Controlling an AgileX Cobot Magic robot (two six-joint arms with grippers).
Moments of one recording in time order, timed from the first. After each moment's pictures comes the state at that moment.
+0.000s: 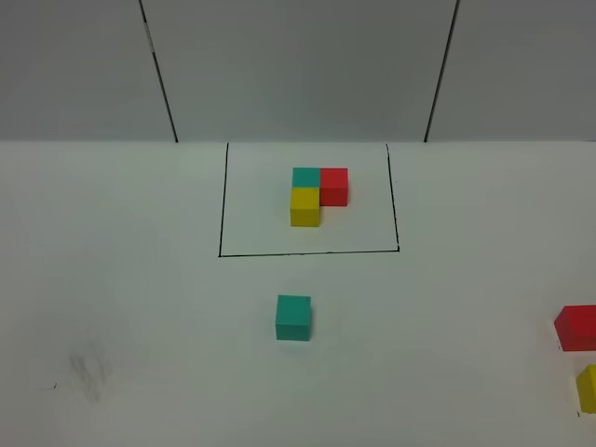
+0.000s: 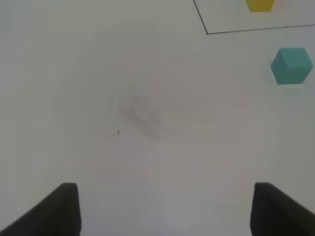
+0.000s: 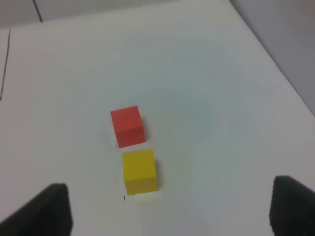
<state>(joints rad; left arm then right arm) 0.00 0.00 -0.51 -0.13 1.09 0.09 -0.22 -0.01 -0.51 0.01 1.04 0.04</state>
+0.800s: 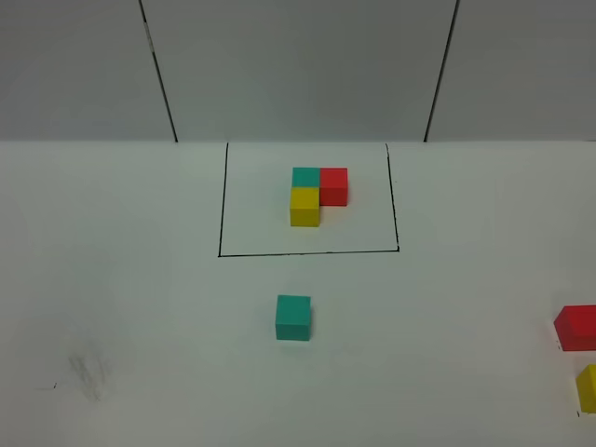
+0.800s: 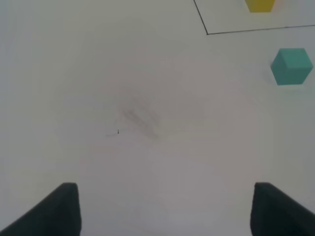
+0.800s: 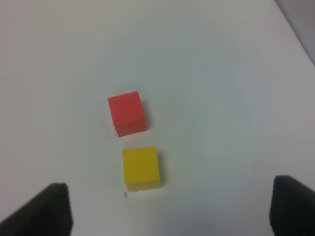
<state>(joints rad) 0.00 0.00 -0.51 -0.13 1.09 0.09 -0.22 0.47 -0.59 0.04 0.87 0.01</state>
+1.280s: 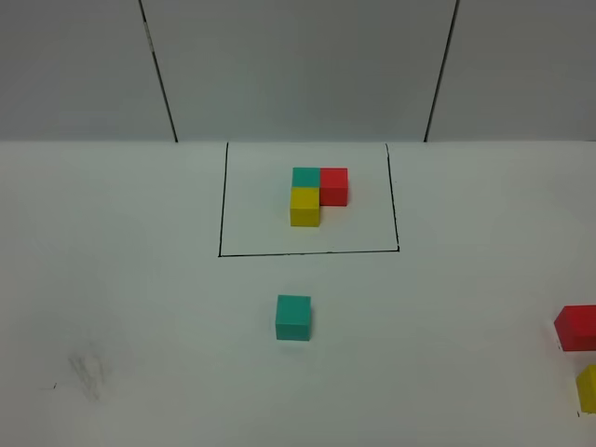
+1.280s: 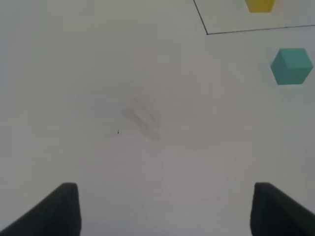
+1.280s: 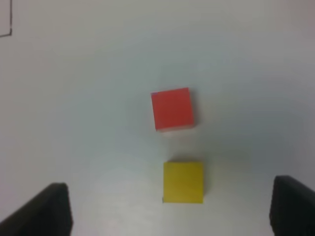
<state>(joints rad) 0.00 0.00 -0.51 -0.13 1.09 0.09 -0.22 1.11 -0.92 0.21 0.92 -0.16</state>
